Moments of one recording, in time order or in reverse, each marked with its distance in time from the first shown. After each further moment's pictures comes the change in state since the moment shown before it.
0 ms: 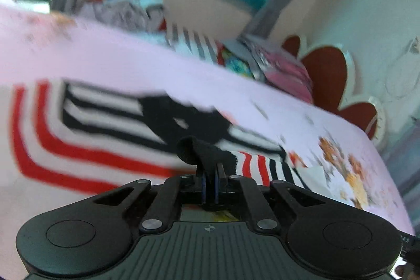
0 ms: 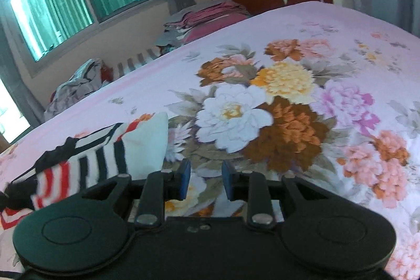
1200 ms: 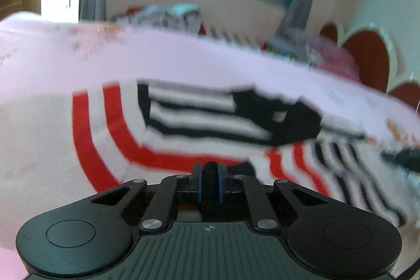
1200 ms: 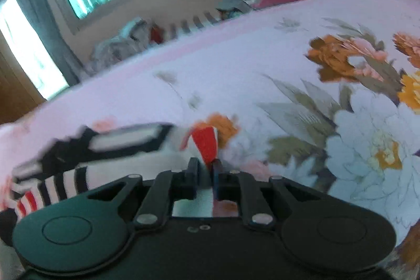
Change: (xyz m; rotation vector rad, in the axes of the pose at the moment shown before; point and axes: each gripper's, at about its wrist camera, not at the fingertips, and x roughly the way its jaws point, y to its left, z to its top) left arm 0.035 0.072 -0.021 0.109 0.025 0.198; right arm 0.158 0.076 0.035 -0.152 0.139 0.176
